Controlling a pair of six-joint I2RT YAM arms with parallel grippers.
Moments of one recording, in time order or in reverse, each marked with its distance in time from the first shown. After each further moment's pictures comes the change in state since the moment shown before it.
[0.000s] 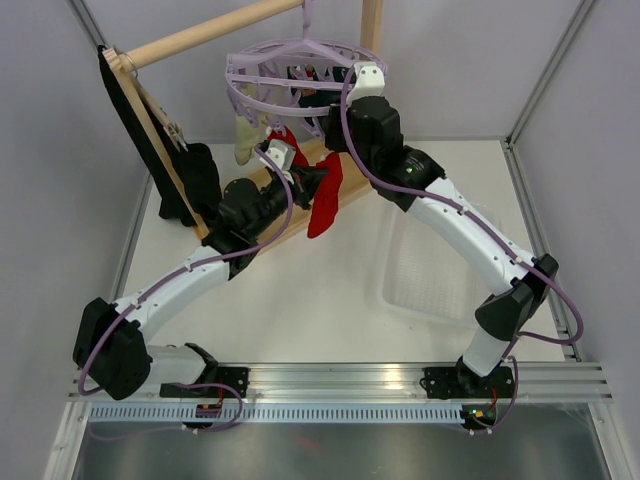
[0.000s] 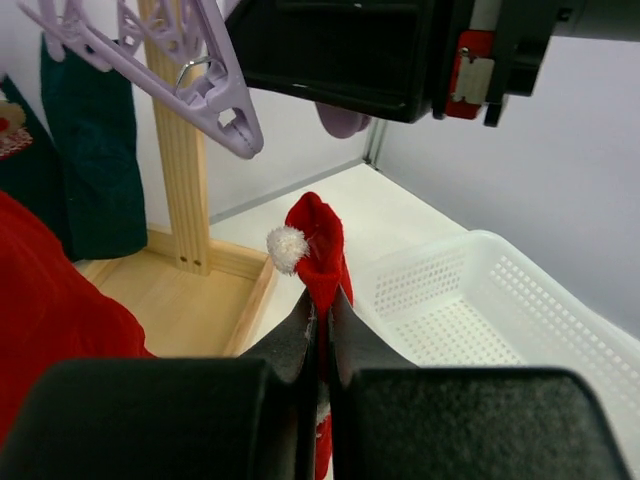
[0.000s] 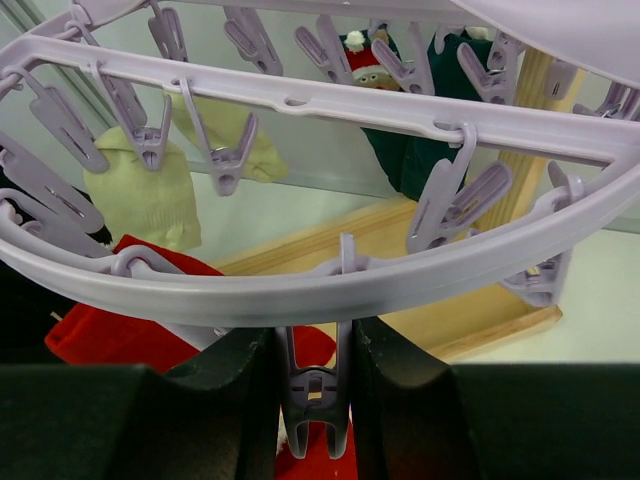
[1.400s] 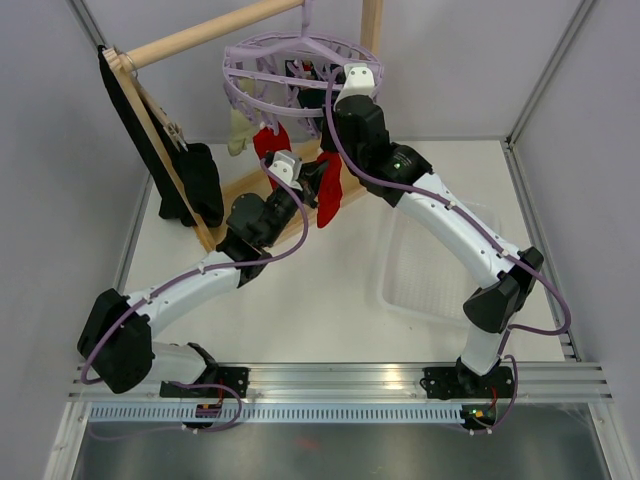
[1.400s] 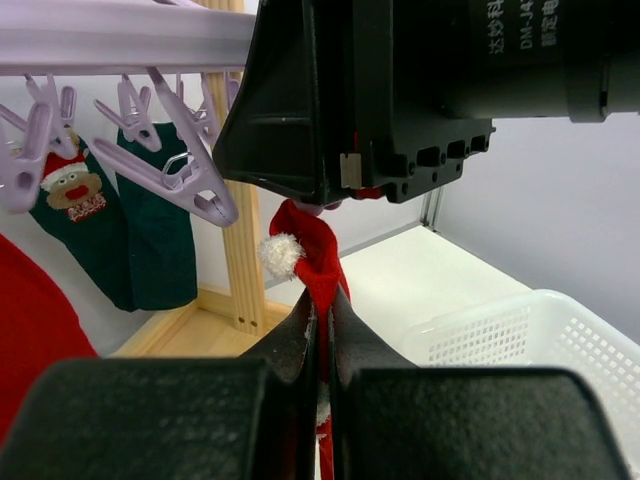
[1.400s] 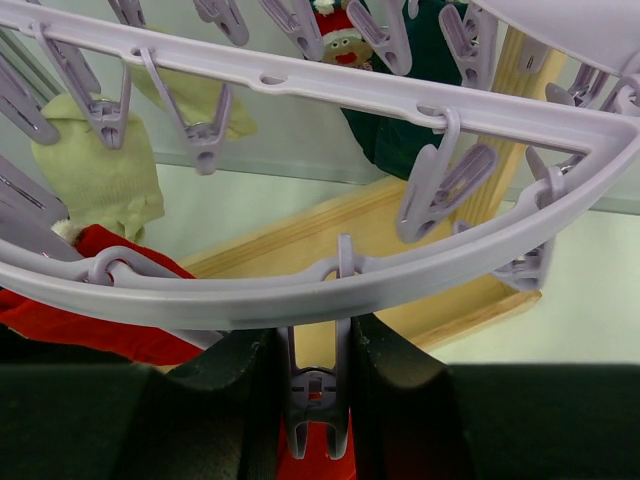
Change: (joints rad) left arm -0.091 0.035 -0.061 0.259 -0.215 0.156; right arm 0.024 0.079 0.100 -0.084 0.094 0.003
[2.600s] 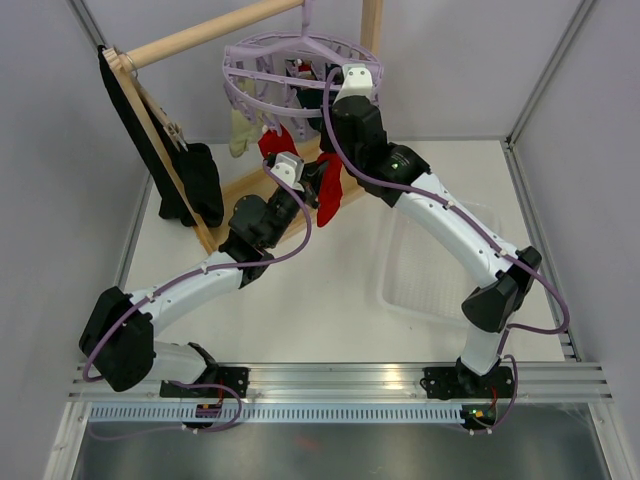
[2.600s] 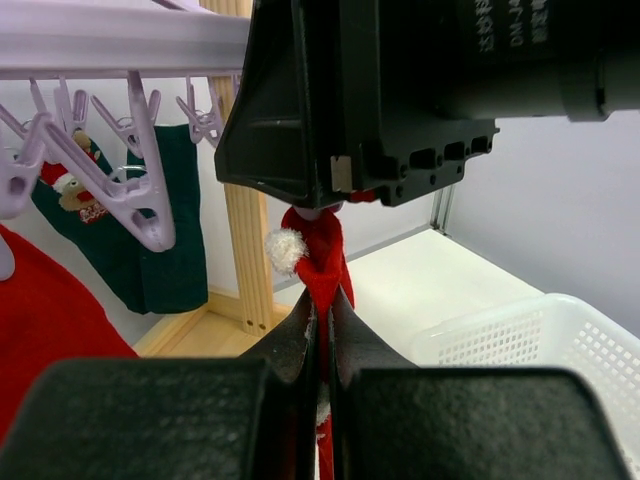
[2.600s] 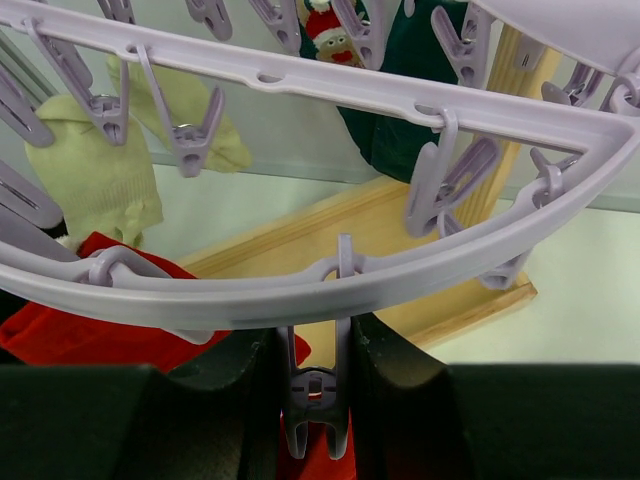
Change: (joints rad) left arm -0.011 0.014 -0.007 0.029 -0.029 0.026; right arm 0.006 0.007 0.011 -0.011 0.023 -0.001
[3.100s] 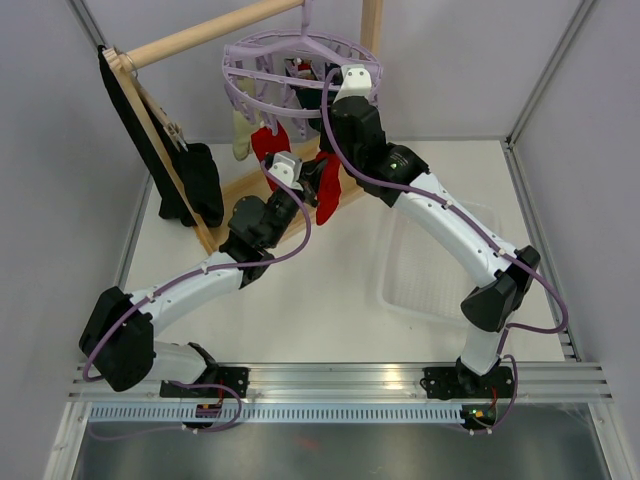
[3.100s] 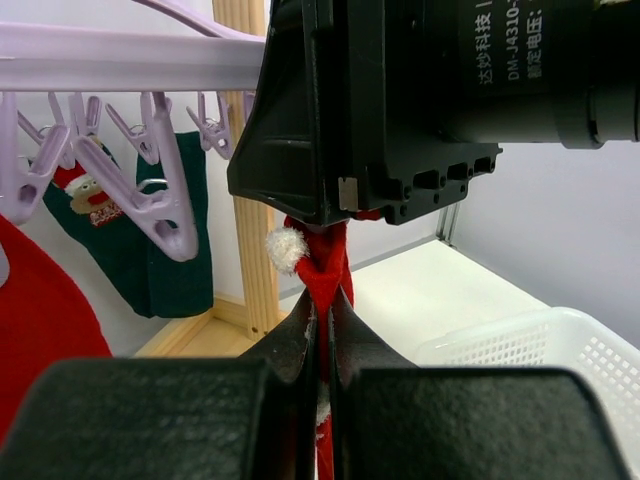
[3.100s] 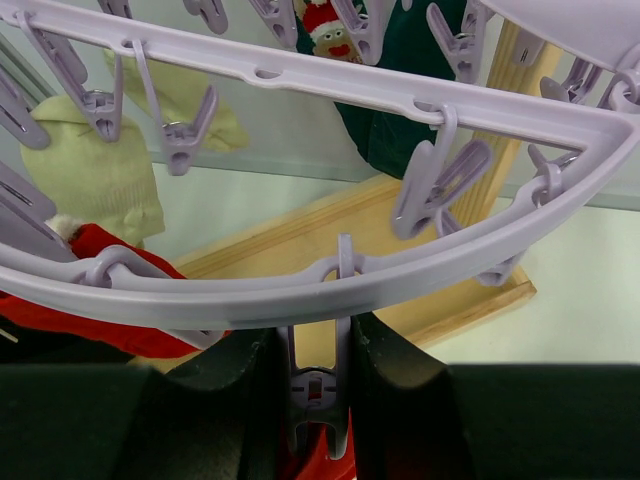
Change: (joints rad) left arm -0.003 0.000 0.000 0.021 -0.024 0.001; right arm 0.002 0.008 0.003 -0.002 0.005 0.000
